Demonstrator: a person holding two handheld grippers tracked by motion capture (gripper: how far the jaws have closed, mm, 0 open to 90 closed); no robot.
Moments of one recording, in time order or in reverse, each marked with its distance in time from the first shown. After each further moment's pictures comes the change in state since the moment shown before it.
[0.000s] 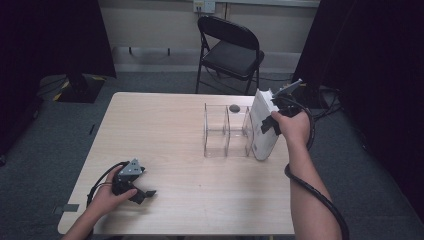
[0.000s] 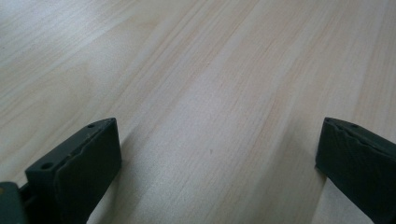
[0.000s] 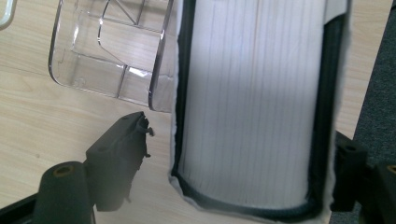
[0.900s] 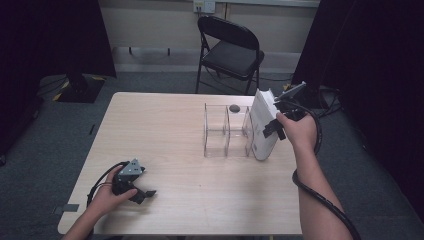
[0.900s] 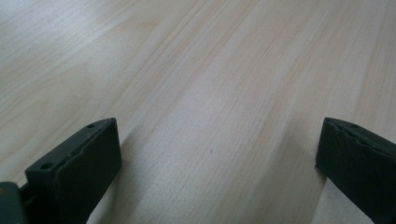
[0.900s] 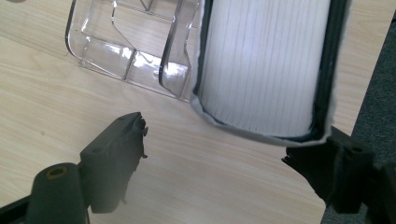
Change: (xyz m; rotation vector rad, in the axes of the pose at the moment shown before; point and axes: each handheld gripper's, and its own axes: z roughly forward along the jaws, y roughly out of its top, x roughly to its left) left arm 0.000 0.000 0.000 0.001 0.000 0.000; right arm 0.001 -0.017 -0.011 -0.004 0.021 -0.054
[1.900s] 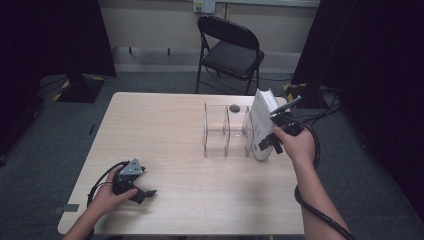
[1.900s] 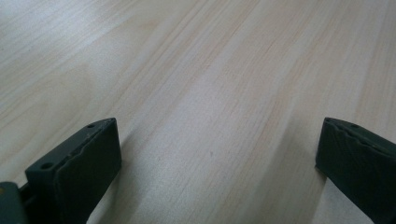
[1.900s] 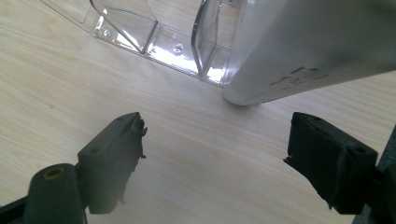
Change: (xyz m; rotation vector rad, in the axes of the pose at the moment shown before) left arm 0.000 0.001 0.001 -0.001 -0.001 -0.001; right arm 0.015 -0.030 0.015 -0.004 0.052 -0.067
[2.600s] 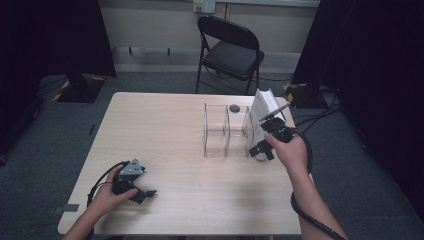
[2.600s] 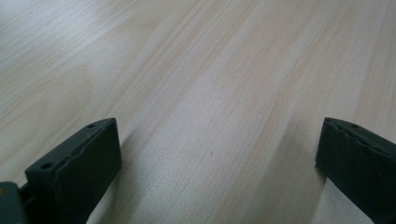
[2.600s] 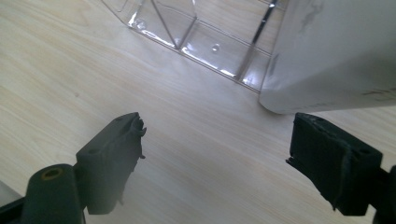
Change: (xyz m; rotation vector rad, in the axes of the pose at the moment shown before) left arm 0.000 0.000 0.000 -0.001 0.000 0.000; right arm 0.027 -0.004 0.013 -0.014 0.060 -0.079
